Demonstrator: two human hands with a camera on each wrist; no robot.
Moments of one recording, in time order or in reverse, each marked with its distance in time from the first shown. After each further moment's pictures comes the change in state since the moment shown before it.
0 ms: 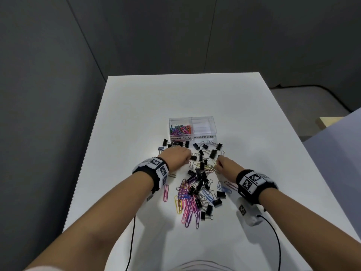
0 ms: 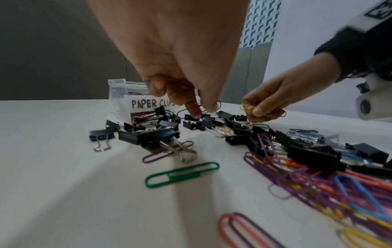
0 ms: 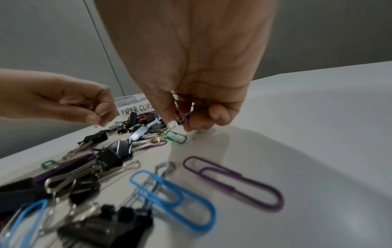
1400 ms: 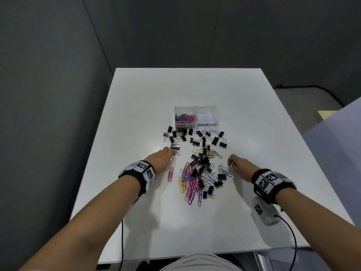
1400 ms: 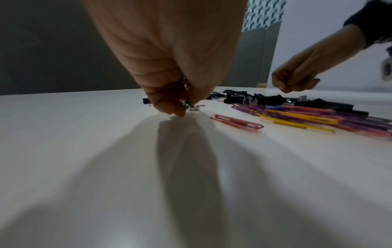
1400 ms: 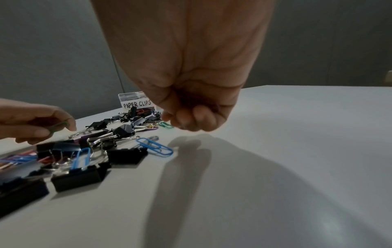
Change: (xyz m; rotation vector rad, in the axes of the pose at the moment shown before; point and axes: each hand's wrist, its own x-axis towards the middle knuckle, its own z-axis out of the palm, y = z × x) left_hand -0.073 -0.006 0.043 -0.235 -0.095 -0.319; right_hand -0.057 0.022 0.007 -0.005 -0.058 0.074
